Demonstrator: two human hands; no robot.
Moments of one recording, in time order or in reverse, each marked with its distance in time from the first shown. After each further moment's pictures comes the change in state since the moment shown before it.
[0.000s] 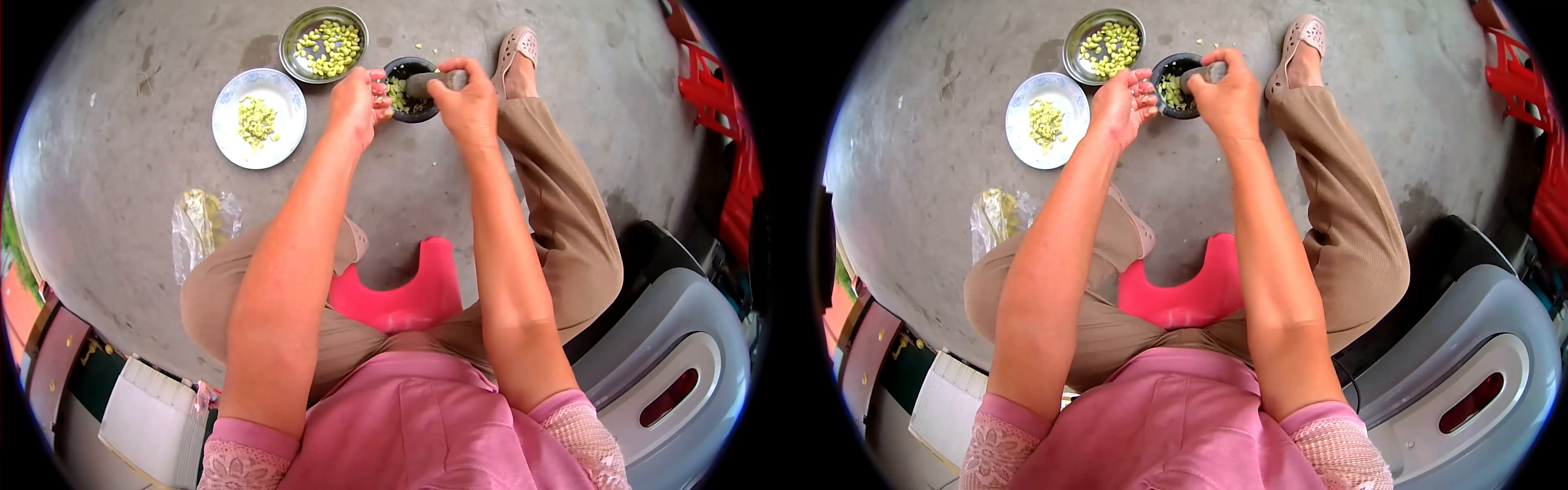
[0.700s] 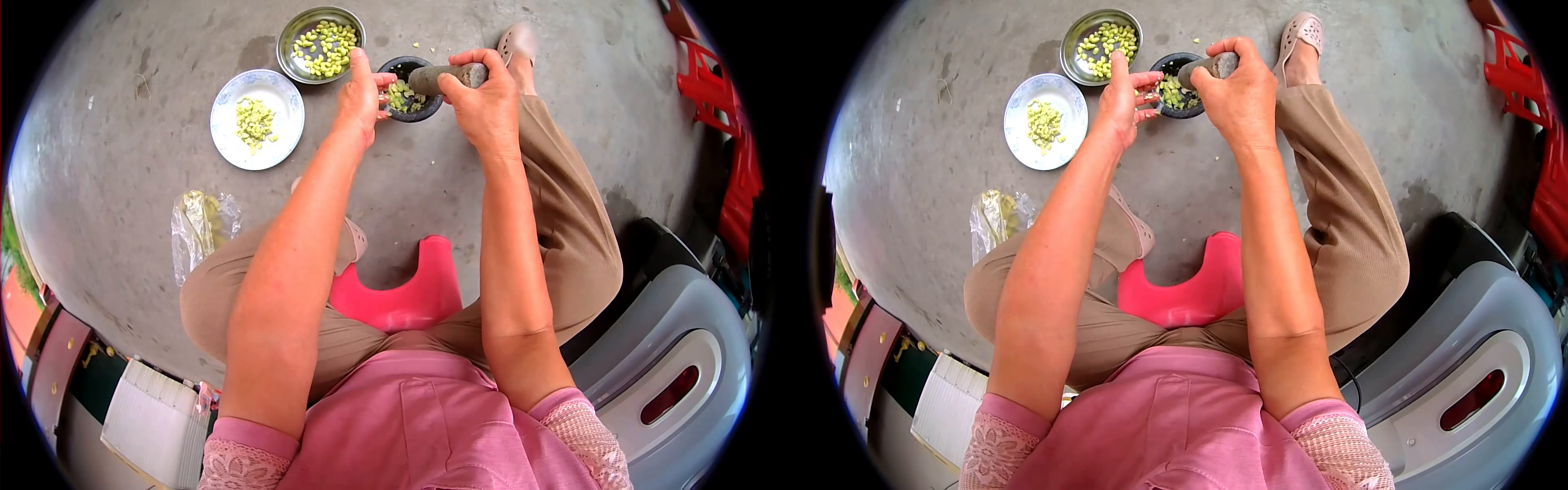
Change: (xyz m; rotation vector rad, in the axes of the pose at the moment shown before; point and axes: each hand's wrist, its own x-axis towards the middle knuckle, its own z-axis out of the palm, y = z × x) left_hand -0.005 0.000 0.008 0.307 -0.011 0.053; right_hand -0.002 -0.018 -0.024 0.149 -0.041 0.037
